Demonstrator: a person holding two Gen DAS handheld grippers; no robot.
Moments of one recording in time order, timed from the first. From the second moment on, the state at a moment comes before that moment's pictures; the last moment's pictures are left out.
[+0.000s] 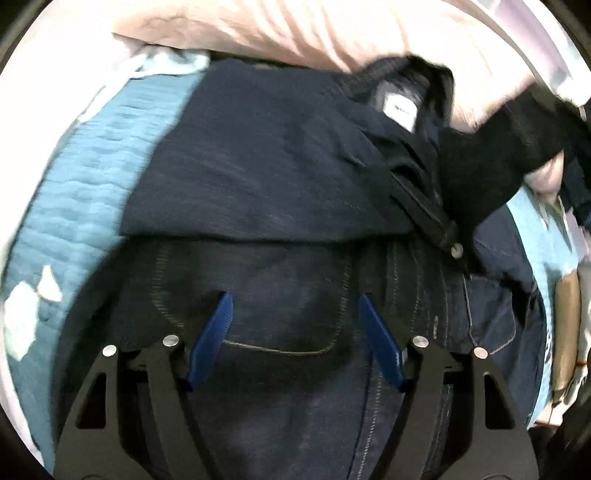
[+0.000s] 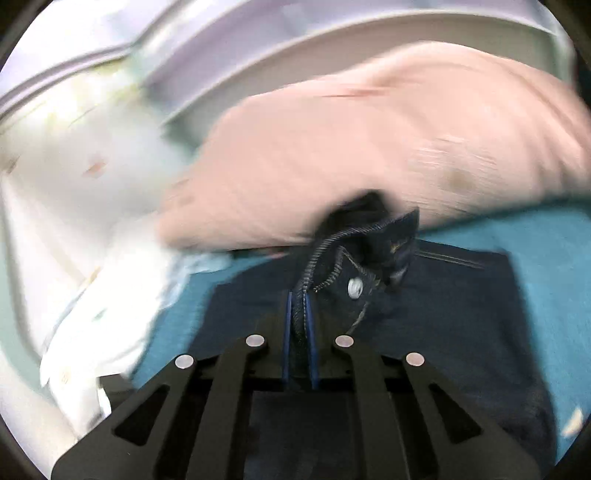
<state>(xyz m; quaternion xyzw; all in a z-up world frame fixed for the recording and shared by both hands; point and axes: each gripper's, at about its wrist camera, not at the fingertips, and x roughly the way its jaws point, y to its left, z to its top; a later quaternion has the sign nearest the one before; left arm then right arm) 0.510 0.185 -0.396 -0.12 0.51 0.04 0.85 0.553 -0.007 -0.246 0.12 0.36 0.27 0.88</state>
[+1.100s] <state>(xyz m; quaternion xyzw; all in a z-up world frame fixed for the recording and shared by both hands) 0.631 0.127 -0.389 -0.07 0.51 -0.06 0.86 0.593 -0.194 -0.382 0.18 0.55 0.16 0.80</state>
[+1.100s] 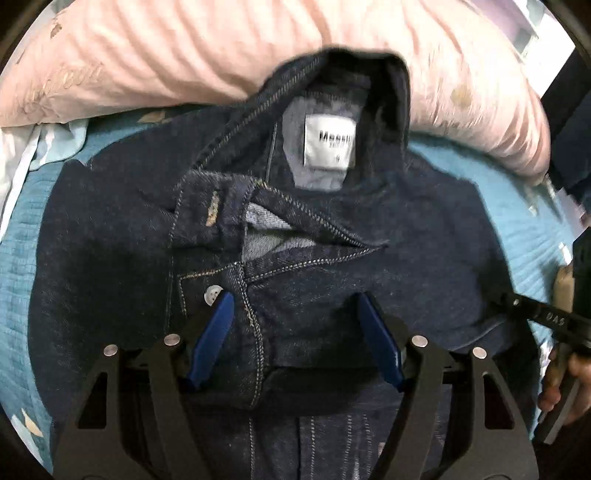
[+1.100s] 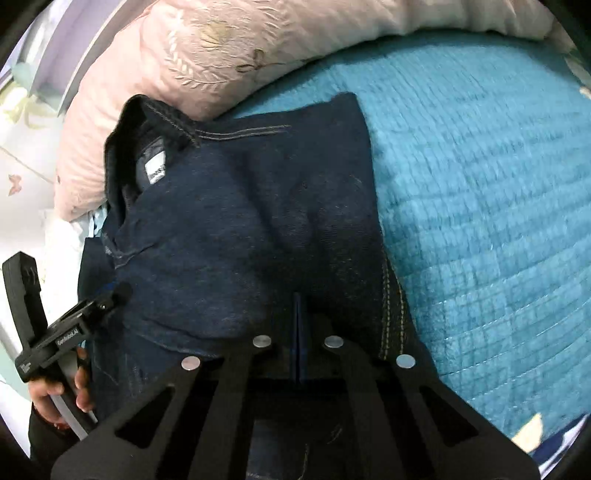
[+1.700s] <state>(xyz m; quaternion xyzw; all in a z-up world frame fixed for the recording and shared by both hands) 0.698 0.325 -0.380 -0.23 0.51 0.06 0.83 0.677 -0.211 -0.364 0.15 0.53 0.11 0.83</state>
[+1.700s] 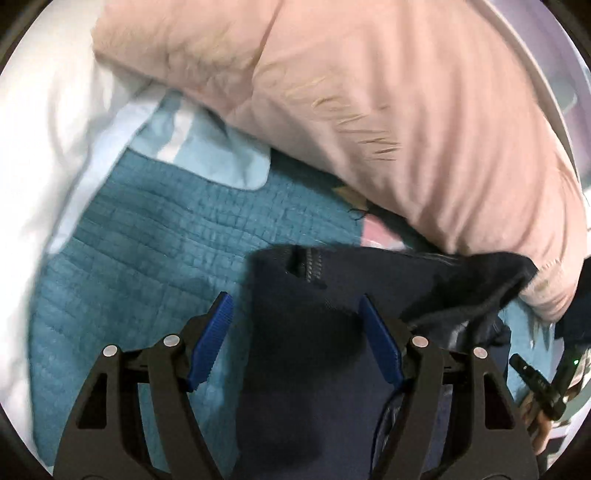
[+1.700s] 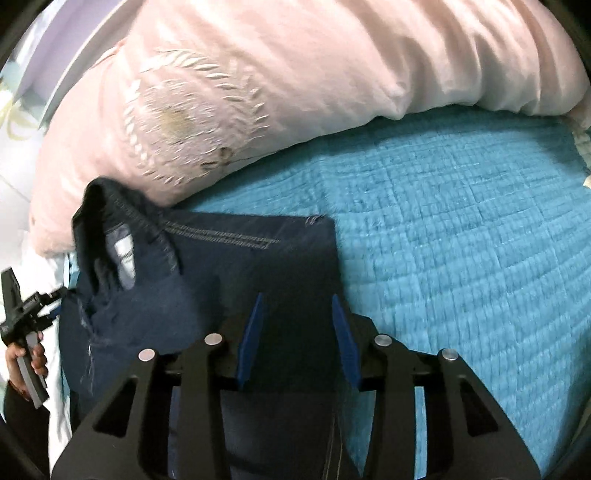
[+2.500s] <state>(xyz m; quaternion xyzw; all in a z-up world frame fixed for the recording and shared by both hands) 0.734 0.301 -0.386 -0.17 0.54 0.03 0.82 0.719 -0.214 -0.373 0.17 0.55 0.10 0.81</state>
